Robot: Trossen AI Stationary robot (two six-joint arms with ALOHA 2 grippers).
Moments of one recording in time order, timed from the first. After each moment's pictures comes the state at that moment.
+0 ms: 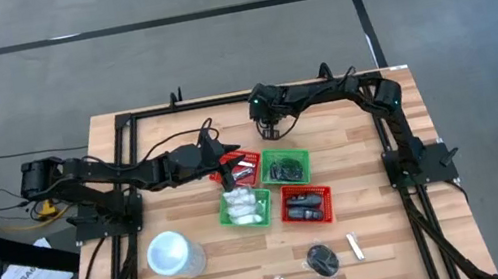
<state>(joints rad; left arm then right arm) 0.06 1.35 0.68 0.36 -0.32 -0.09 -0.49 2.10 1.40 -0.37 0.18 -0.39</state>
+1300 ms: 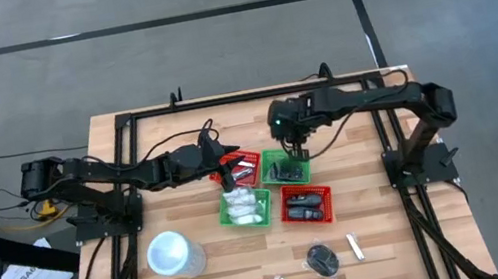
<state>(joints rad) 0.06 1.35 0.68 0.33 -0.32 -0.09 -0.22 1.68 1.41 -0.96 0.18 -0.17</state>
